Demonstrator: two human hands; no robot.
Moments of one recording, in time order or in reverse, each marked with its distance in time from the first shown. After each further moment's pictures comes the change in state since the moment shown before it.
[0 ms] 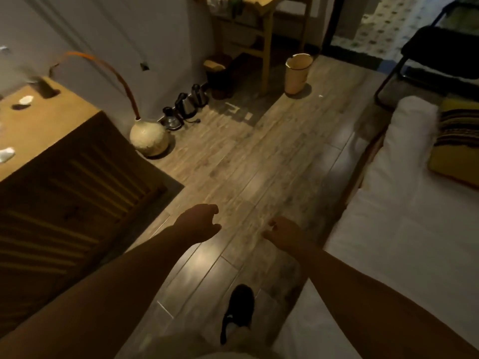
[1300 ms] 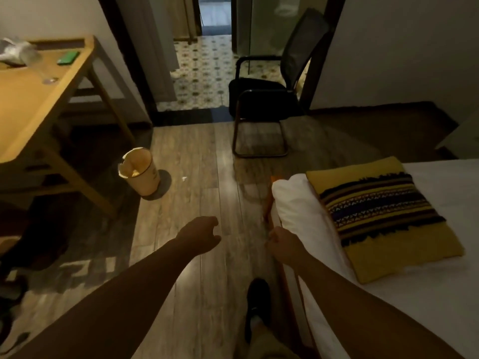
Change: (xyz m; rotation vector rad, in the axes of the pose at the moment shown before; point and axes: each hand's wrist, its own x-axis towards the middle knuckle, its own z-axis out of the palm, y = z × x) left_hand 0.699 0.501 -0.289 0.229 -0.084 0.662; right_hand 0.395 0.123 -0.587 0.503 0.473 0.469
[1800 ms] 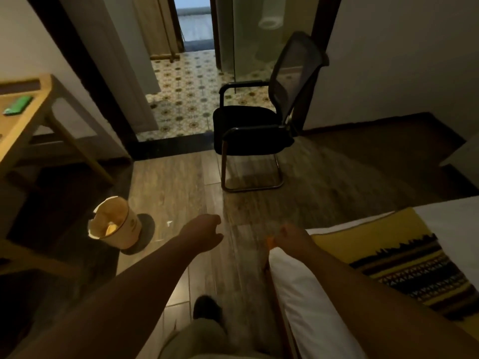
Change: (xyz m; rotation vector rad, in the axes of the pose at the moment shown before) left_hand 0.296 0.058 -0.147 0.043 0.035 0.099; right_hand 0.256 -0.091 -0.192 0.043 0.116 0.017
